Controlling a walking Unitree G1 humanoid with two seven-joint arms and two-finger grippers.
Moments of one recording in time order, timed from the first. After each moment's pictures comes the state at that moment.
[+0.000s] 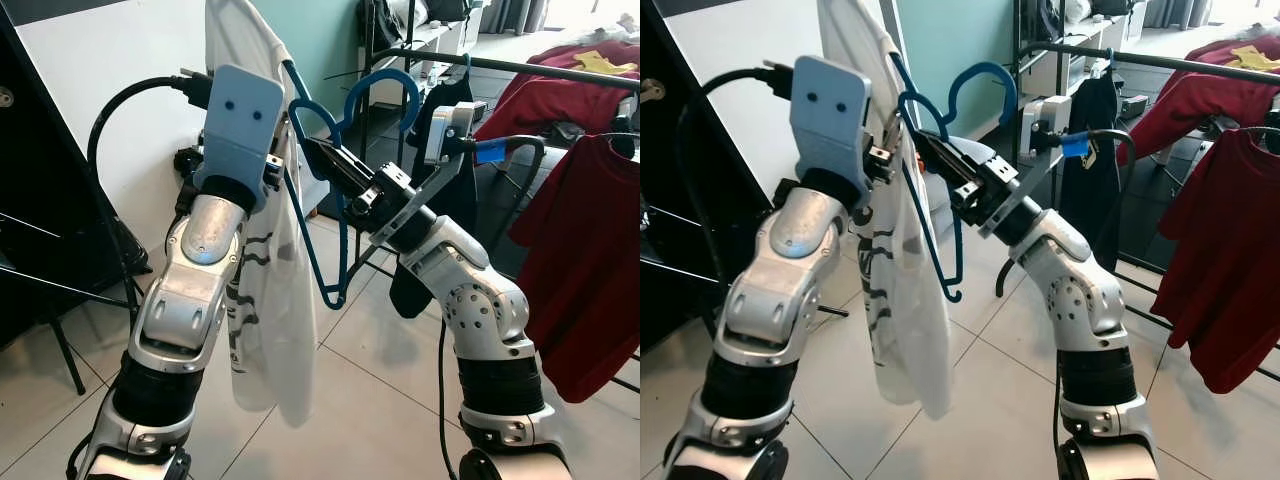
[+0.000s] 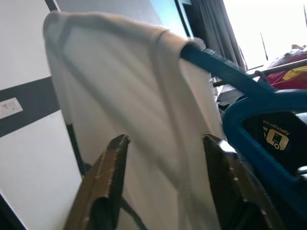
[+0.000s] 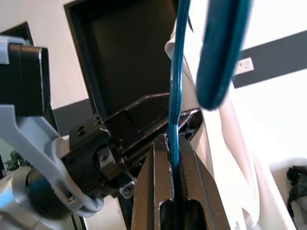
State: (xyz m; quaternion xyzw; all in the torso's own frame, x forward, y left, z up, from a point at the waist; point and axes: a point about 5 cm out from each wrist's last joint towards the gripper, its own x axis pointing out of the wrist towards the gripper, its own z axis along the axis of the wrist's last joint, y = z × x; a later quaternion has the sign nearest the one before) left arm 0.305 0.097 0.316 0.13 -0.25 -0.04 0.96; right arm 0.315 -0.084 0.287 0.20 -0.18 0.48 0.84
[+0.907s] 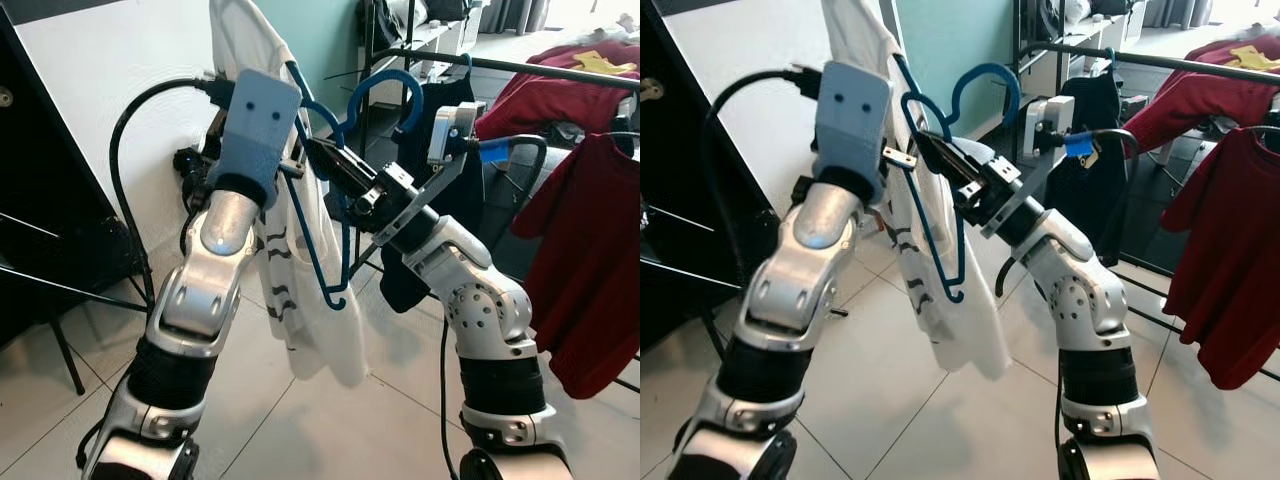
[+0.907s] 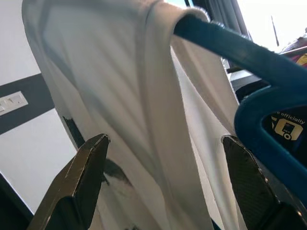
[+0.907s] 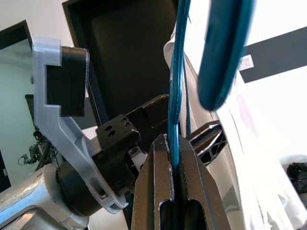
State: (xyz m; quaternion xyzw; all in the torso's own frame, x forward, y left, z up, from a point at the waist) left arm 0.325 0.092 0.313 0.14 -0.23 -0.02 0.96; right arm 0.315 -0.085 0.287 0.20 -0.18 0.48 0.83
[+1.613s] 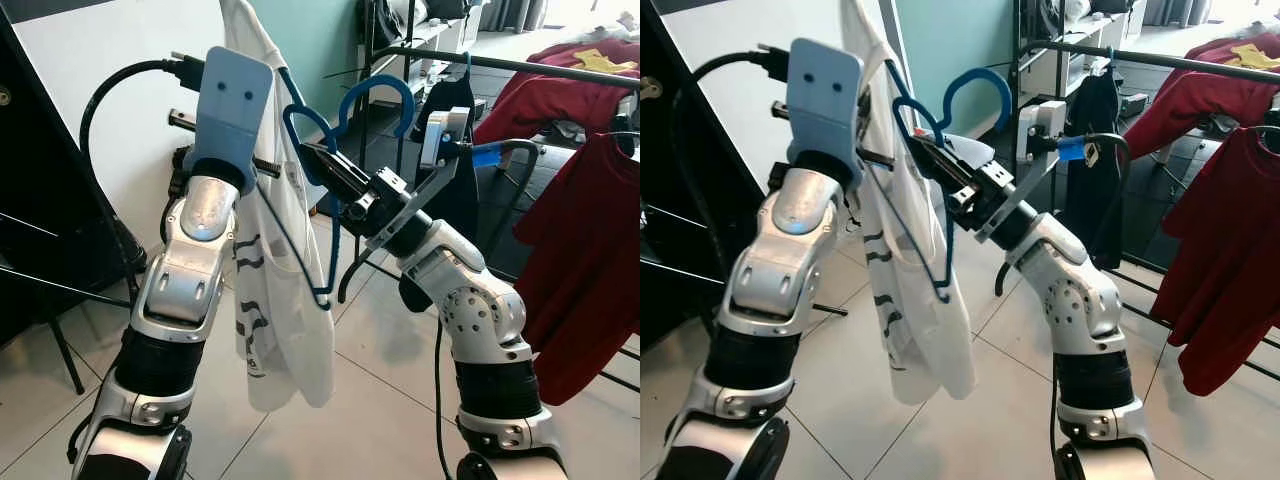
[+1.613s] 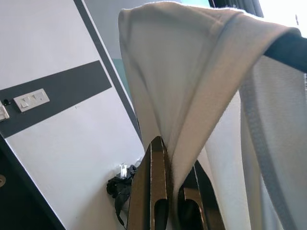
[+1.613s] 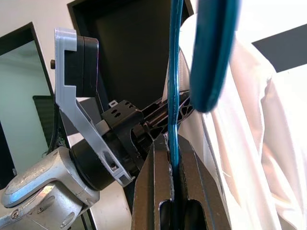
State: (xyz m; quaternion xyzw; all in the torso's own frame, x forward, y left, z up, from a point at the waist) left arm 0.328 0.113 0.322 0.14 -0.23 0.01 0.96; right arm 0.313 -0.081 0.284 0.20 -0.17 0.49 0.83
